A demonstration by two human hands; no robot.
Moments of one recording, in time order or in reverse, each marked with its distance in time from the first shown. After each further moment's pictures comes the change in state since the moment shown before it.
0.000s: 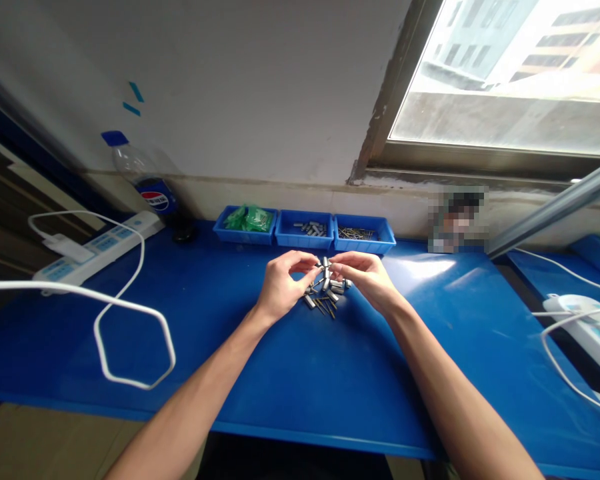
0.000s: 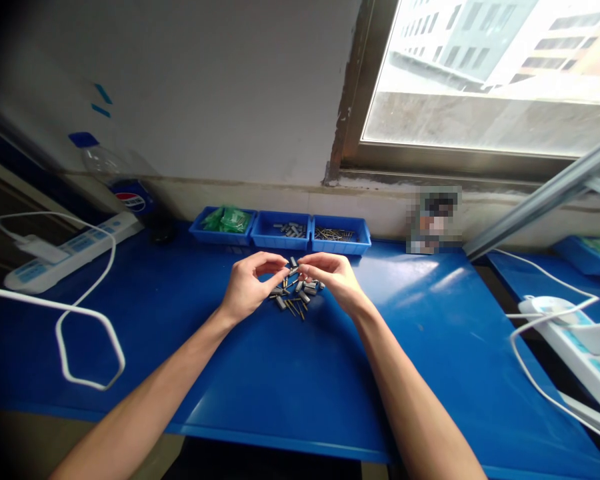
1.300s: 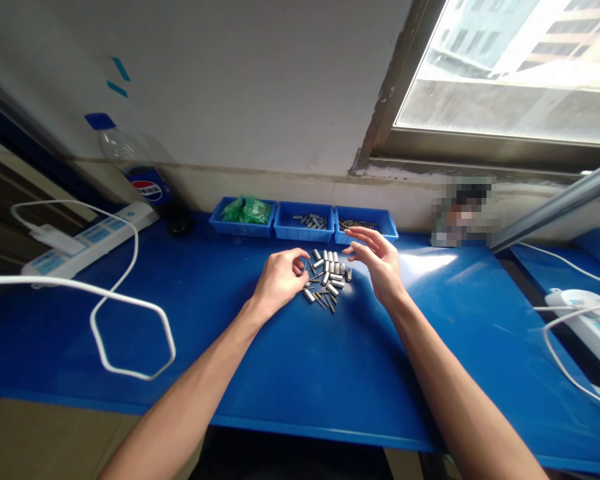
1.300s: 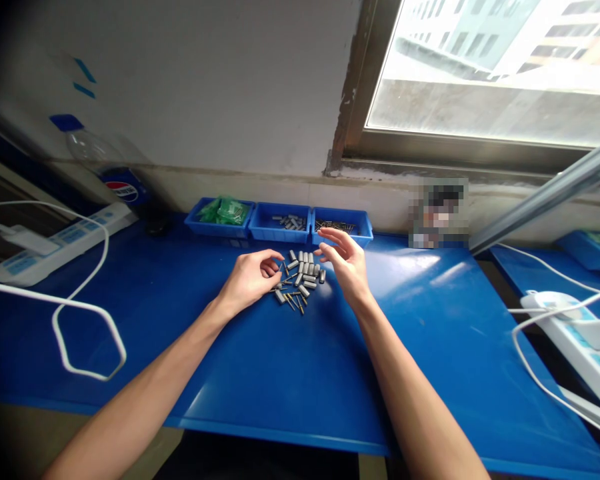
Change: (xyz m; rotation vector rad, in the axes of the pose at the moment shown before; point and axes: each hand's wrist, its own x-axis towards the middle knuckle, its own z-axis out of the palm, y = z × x) left_hand 0.003 -0.017 -0.004 0.353 -0.153 -0.164; right_hand 0.004 -0.001 -0.008 -0.103 0.291 -0.238
